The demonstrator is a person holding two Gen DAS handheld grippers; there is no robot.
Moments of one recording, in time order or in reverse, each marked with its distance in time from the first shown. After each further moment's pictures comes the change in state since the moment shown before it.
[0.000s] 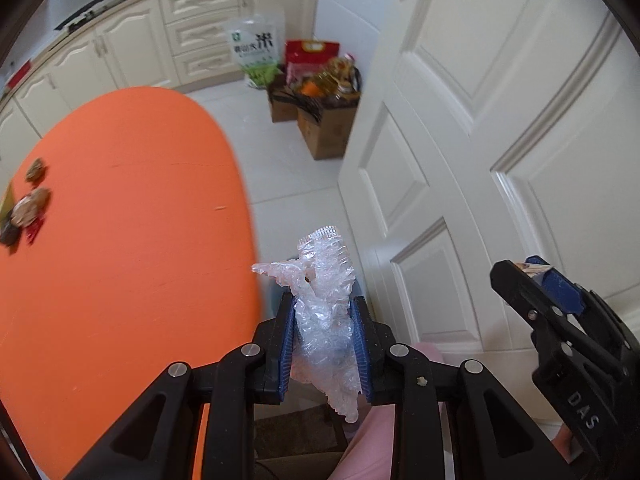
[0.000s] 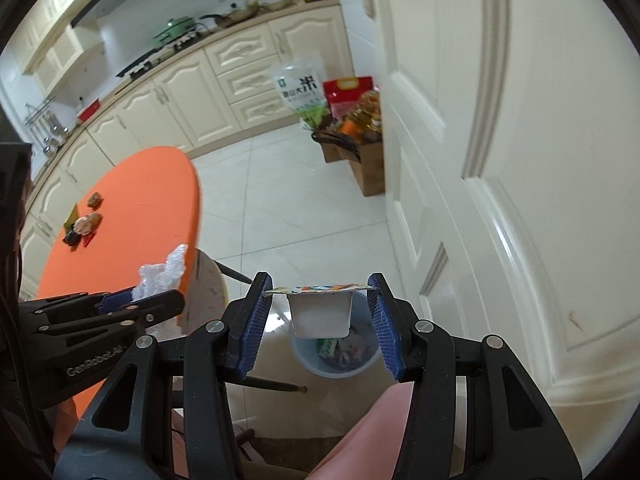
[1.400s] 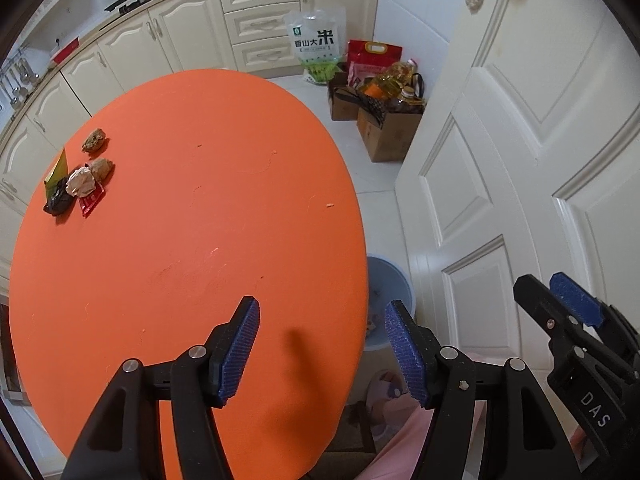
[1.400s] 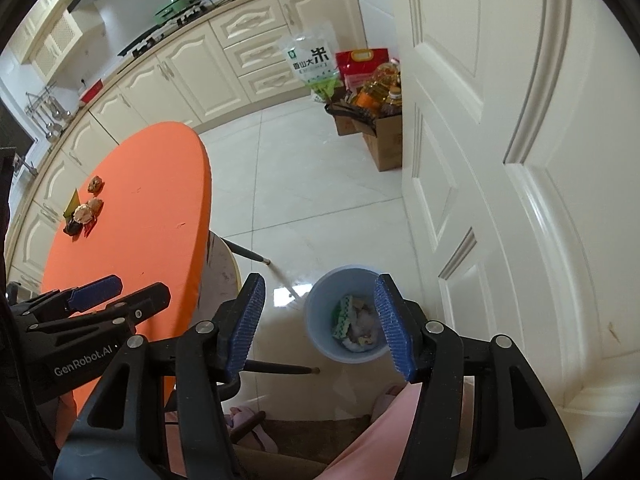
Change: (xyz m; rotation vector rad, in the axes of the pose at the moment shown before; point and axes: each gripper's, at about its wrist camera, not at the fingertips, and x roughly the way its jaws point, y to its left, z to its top) left arm 0.007 0.021 -0.005 -0.111 -0.010 0.145; right arm 0.028 0.042 0.009 -0.042 0.097 0.031
